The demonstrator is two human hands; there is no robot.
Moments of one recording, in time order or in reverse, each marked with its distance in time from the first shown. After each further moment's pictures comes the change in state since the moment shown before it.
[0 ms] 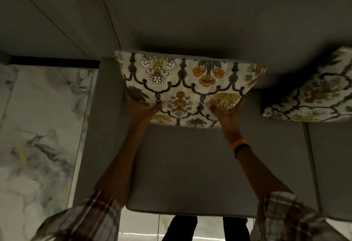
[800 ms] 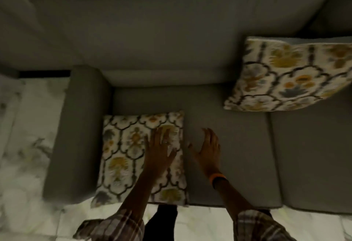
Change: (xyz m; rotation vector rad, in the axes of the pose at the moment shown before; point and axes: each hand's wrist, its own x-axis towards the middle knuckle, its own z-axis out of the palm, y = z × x) left_hand -0.226 -0.010 0.164 1.034 -0.292 0.424; right_hand -0.080 0.081 -0.158 -0.694 -0.108 -0.044
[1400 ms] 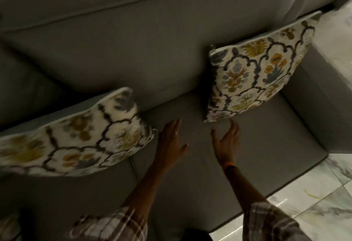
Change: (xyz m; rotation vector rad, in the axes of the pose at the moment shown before) left_hand 0.222 0.605 0.116 -0.327 -0.260 0.441; right_hand 0.159 0.425 -0.438 0.198 0.571 0.518
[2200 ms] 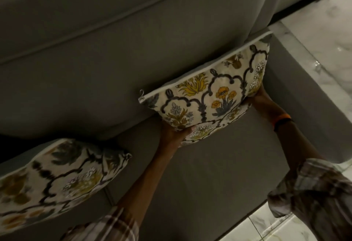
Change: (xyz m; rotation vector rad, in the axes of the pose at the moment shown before) left_hand 0.127 0.120 0.011 -0.827 0.096 -0.149; right_hand 0.269 -0.017 -0.173 0.400 -0.421 -0.052
